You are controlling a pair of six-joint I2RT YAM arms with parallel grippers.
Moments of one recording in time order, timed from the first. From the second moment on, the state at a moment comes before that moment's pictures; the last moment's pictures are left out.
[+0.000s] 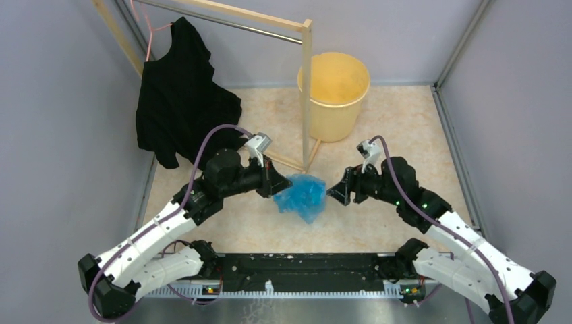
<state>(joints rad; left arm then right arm) -0.75 0.89 0.83 -0.30 0.29 -0.51 0.66 0.73 0.69 -0.44 -0.19 0.41</state>
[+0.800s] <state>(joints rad) -0.75 0.97 0.83 -0.10 0.55 -0.58 0.57 0.87 0.35 0.20 -0.47 0.80</state>
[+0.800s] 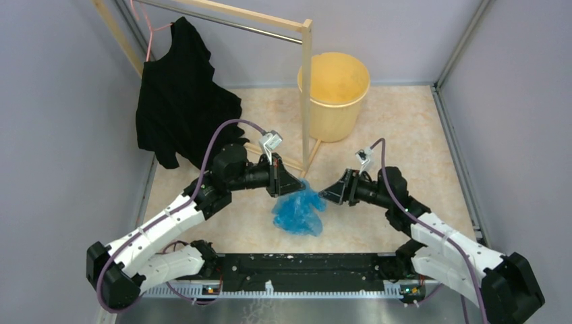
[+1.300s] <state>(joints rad) -0.75 0.97 0.83 -0.09 0.55 -0.58 0.57 0.91 0.28 0.39 -0.52 0.91</state>
